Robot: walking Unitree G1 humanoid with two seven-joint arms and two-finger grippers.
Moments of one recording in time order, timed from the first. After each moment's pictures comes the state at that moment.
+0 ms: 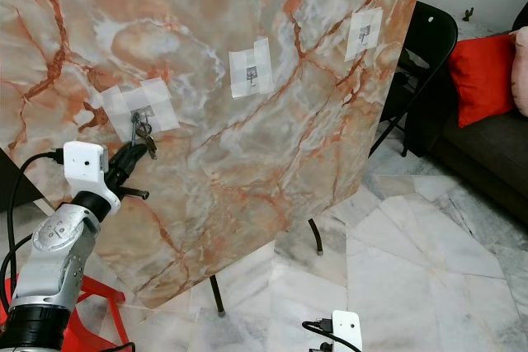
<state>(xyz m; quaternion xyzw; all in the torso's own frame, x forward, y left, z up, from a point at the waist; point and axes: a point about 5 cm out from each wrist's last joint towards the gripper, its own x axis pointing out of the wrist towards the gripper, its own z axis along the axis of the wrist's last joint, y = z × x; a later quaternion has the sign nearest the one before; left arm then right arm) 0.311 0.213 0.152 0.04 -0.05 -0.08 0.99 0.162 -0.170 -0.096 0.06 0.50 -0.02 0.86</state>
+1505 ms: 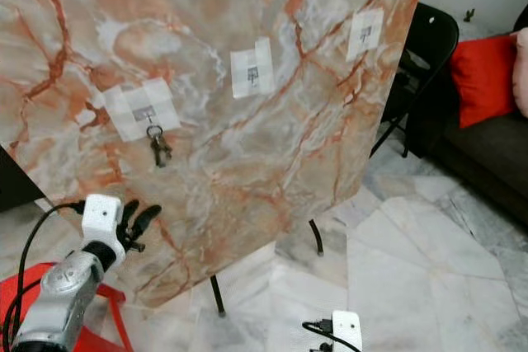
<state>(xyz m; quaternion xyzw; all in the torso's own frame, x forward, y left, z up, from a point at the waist) 0.273 0.224 0.058 0.06 0.12 -0.10 0.99 0.163 -0.169 -0.096 0.06 0.50 -0.02 0.86</state>
